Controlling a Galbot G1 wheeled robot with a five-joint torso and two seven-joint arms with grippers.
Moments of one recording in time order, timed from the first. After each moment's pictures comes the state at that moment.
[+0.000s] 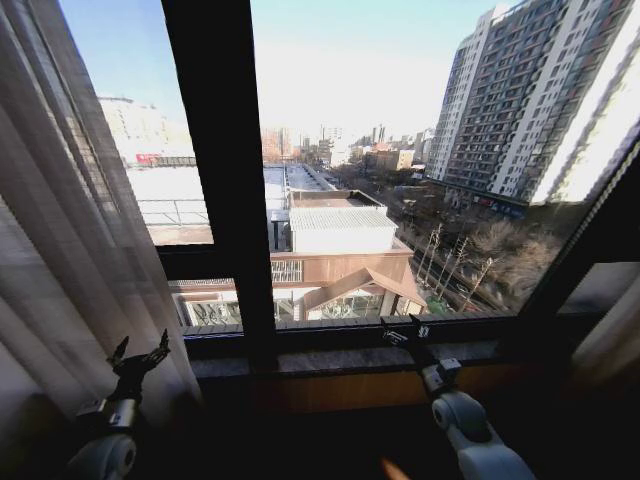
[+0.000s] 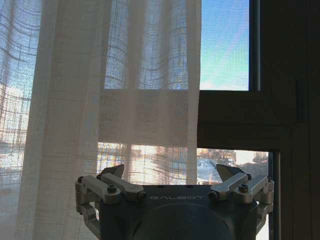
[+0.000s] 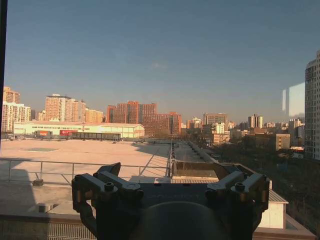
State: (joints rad) left arm 1.44 -1.16 -0.84 -1.79 -0.51 -0.22 -0.02; right arm -1.21 1.13 0.52 1.70 0.41 0.12 -0.09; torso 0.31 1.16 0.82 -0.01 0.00
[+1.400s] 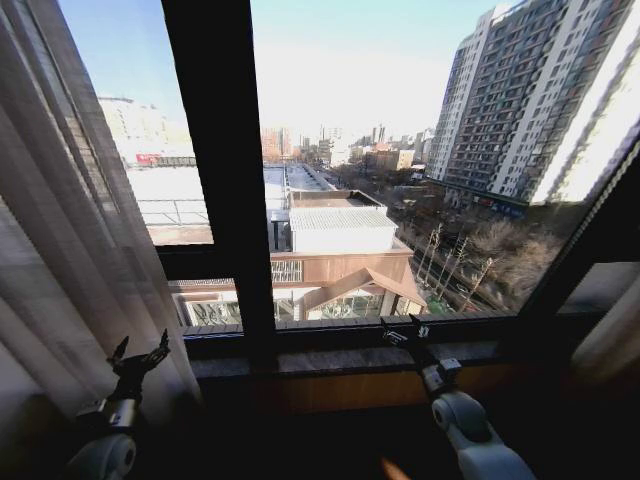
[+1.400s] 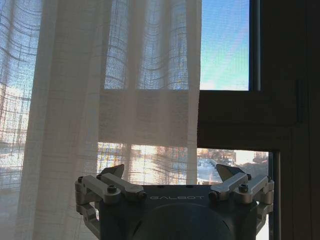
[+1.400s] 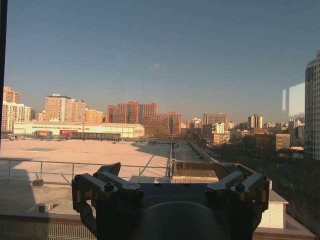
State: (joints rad) left arm 1.44 -1.16 -0.84 -1.79 -0.51 -0.21 -0.02; right arm -1.21 1.13 0.52 1.70 0.41 0.12 -0.09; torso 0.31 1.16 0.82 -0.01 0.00
